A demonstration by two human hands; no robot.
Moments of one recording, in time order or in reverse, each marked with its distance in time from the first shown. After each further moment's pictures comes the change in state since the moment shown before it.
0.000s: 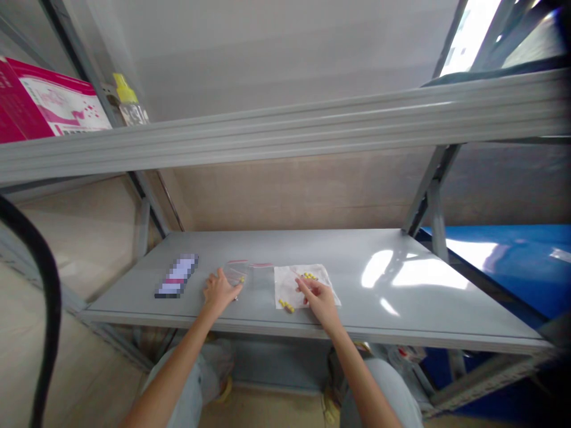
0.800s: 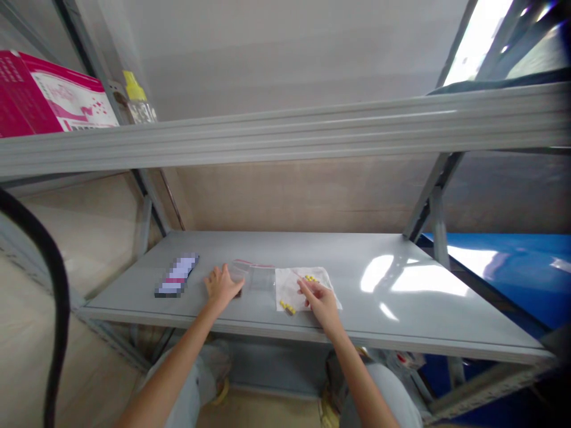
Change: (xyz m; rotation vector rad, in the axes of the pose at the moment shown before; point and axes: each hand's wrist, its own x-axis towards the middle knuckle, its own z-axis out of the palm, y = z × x) left_hand 0.012 0.003 0.006 0.056 0.086 0.075; right_hand -0.001 -0.004 -0.001 0.023 0.001 0.002
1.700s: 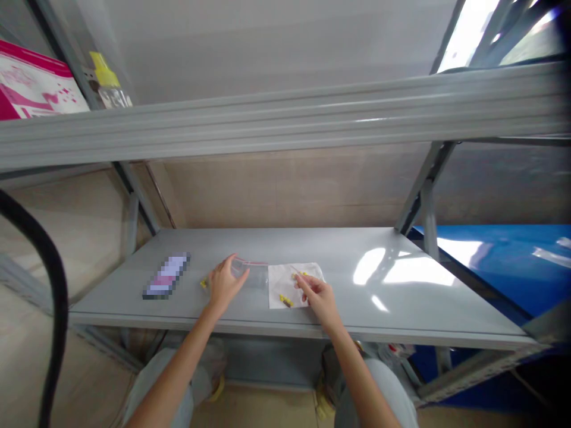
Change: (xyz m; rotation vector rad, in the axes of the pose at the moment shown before) left_hand -0.015 0.027 -0.013 -0.477 0.181 0.222; right_hand 0.002 -0.009 -0.009 0.072 0.013 0.039
